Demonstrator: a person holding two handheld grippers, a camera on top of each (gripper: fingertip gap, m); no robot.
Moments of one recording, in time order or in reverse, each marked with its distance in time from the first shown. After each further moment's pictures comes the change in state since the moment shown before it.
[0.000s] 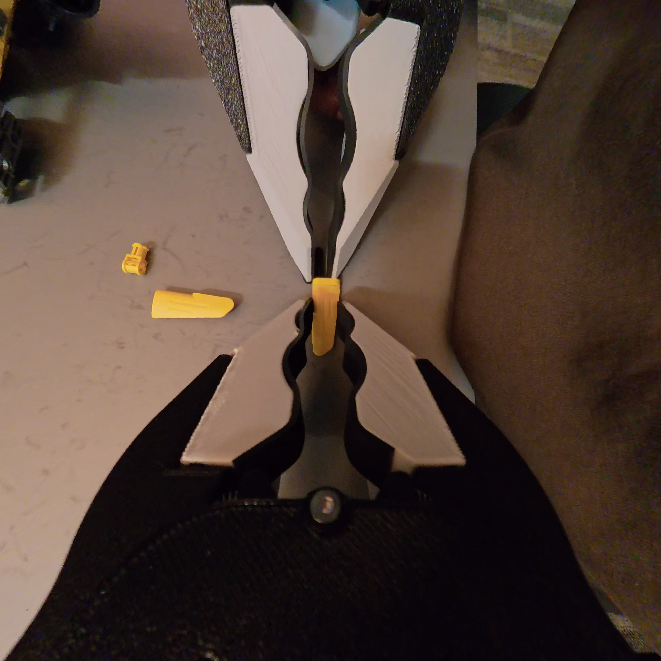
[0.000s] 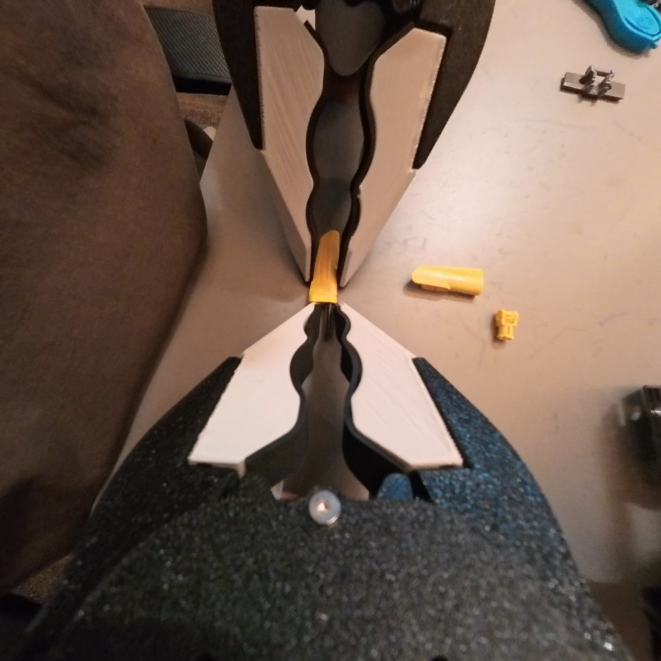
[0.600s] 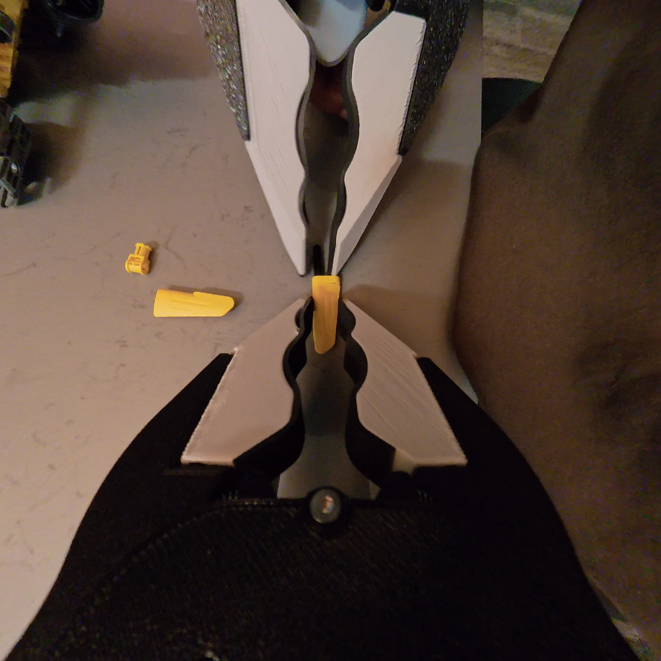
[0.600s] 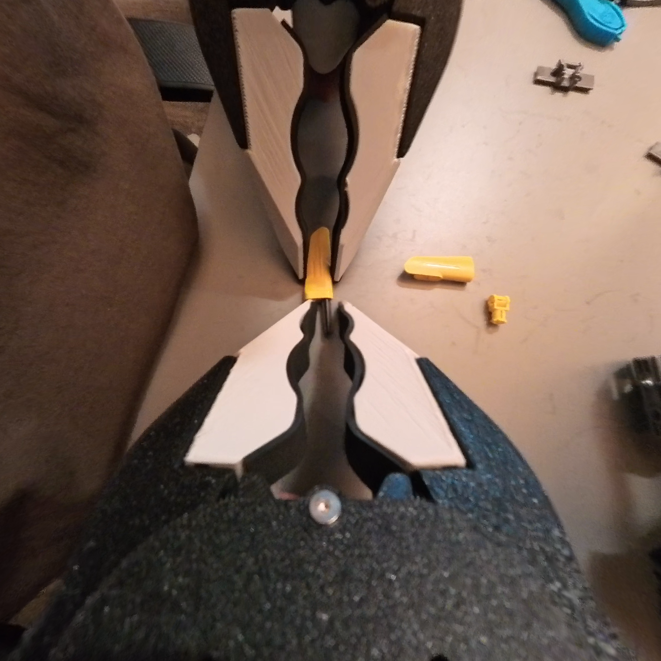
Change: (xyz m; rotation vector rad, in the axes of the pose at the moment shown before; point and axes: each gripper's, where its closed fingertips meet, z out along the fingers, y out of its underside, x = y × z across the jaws) left arm 0.000 0.001 0.000 0.000 -0.025 0.015; right arm 0.002 0.002 -0.002 0.017 0.058 0.035
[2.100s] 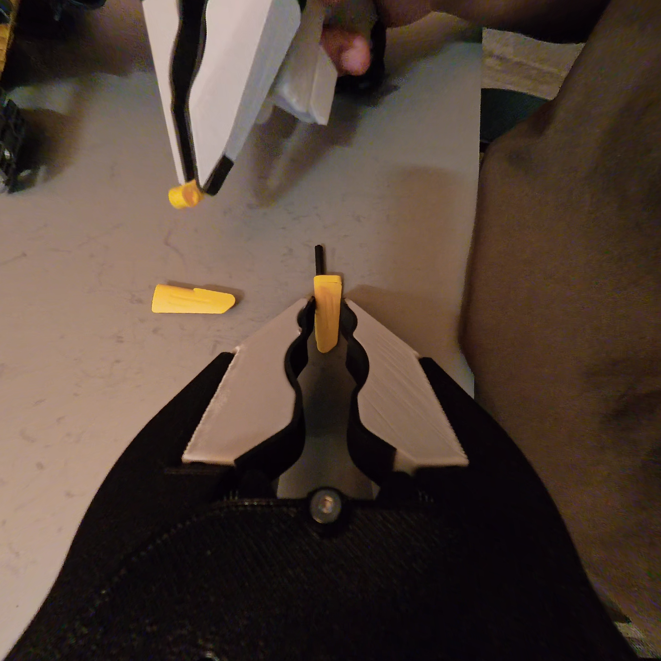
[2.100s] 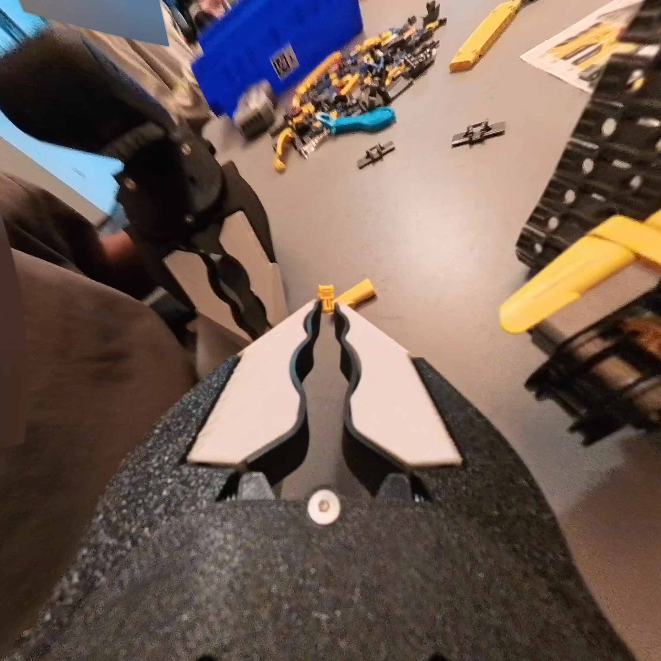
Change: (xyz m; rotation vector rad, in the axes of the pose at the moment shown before) left arm 0.000 0.000 0.000 0.004 0.021 -0.039; right arm 0.055 -0.025 -0.039 0.384 0.071 0.607
